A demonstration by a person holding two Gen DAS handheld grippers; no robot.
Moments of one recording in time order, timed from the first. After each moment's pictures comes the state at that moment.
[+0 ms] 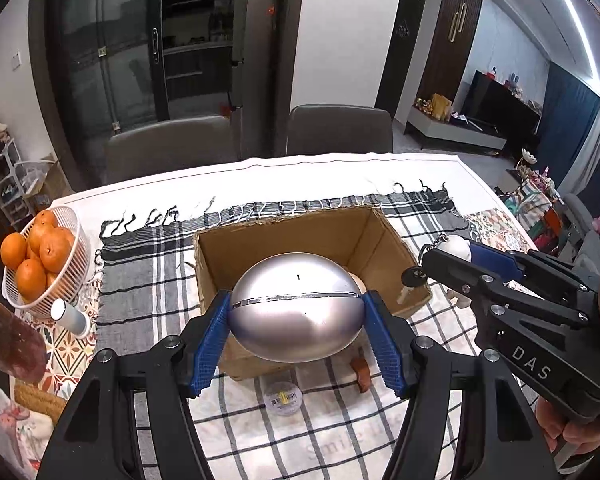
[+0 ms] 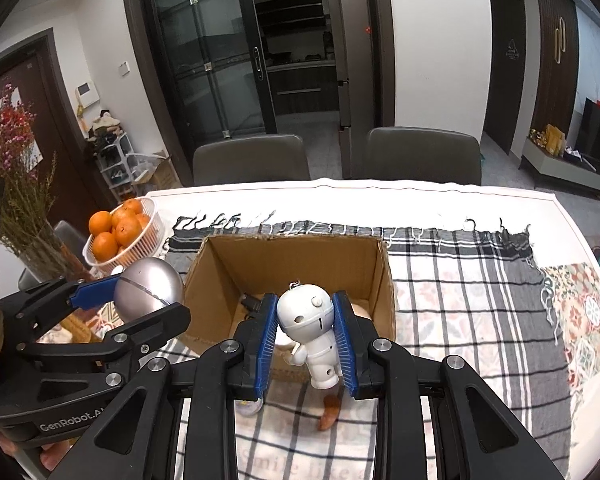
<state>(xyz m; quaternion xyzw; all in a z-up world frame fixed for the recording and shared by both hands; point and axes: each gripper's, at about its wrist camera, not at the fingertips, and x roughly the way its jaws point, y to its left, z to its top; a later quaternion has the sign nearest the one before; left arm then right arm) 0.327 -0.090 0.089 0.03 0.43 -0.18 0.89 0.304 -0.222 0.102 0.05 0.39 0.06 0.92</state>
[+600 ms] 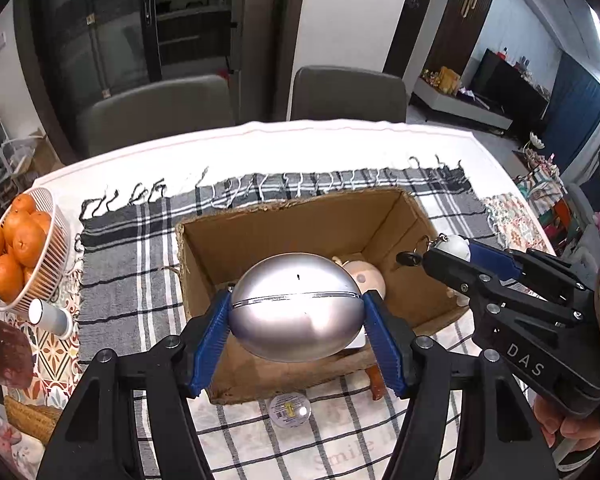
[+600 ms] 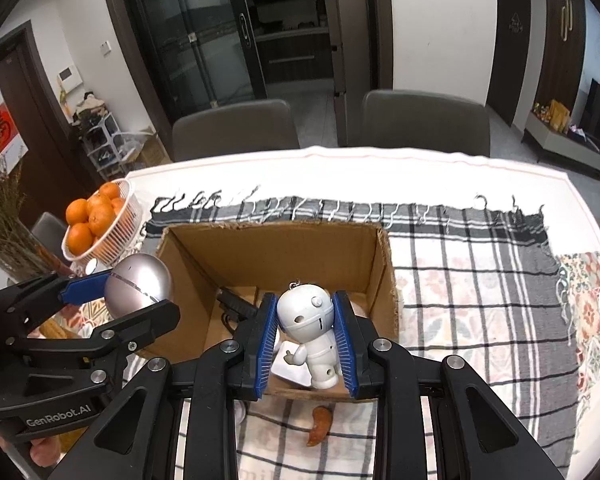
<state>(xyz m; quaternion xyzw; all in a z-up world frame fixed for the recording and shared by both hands) 0.383 -0.096 0.047 0.03 0.49 -0.18 0.85 0.363 -0.233 0.061 0.05 0.45 0.05 0.89</state>
